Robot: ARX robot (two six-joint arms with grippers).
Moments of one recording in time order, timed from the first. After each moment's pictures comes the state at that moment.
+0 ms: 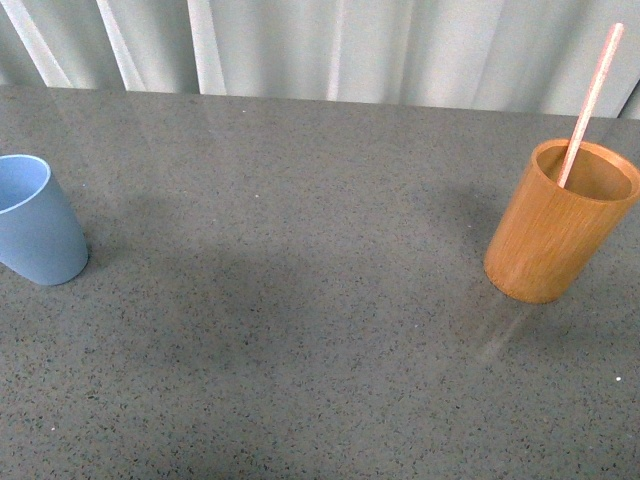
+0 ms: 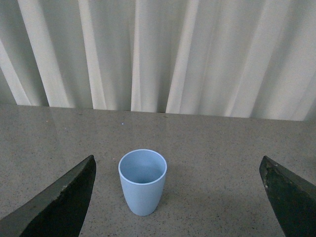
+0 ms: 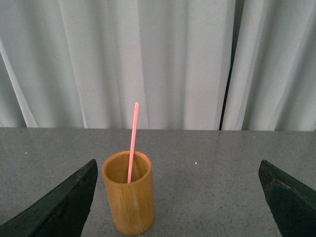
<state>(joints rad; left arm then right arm) 0.00 0.00 0.02 0.00 0.00 0.00 0.00 0.00 0.02 0.00 0.00 0.00</state>
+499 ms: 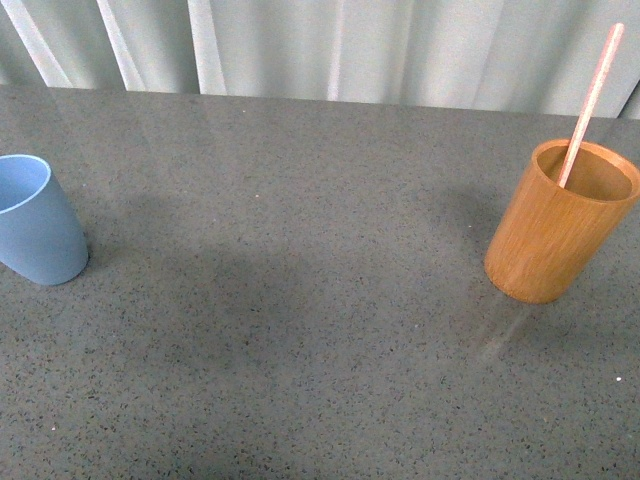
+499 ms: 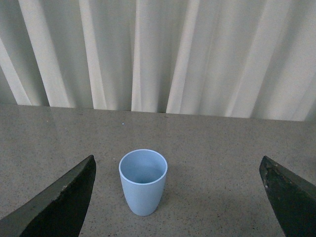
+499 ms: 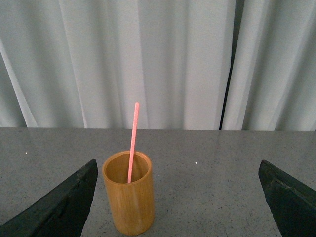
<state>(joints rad) 0.00 0.03 0.03 -0.04 -0.02 -0.01 0.00 0.00 0.02 0.00 0.00 0.00</state>
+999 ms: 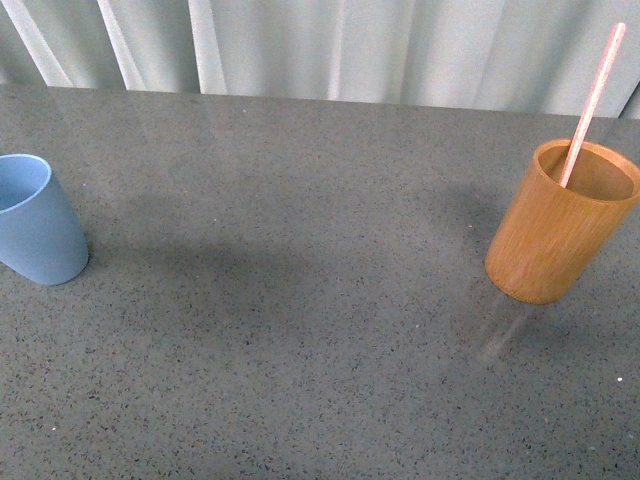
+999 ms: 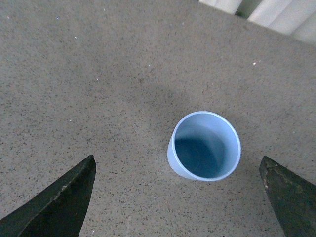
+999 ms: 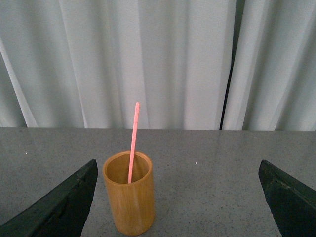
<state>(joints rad) 0.14 1.23 0.65 -0.04 -0.07 -0.15 0.00 0.00 0.02 0.00 0.00 0.00</state>
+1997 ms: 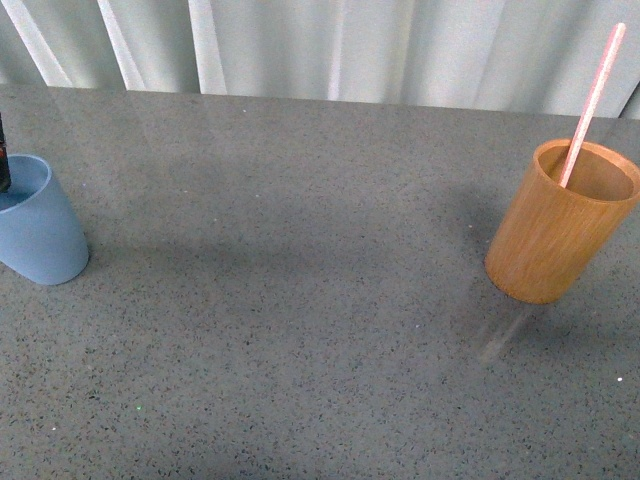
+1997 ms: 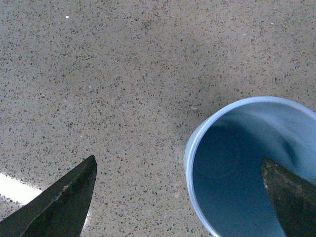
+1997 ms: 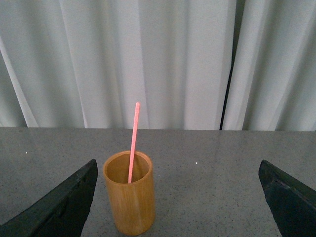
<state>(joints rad) 0.08 1.73 0.85 -0.02 -0.20 -0.16 0.00 0.00 0.02 0.00 0.00 0.00</state>
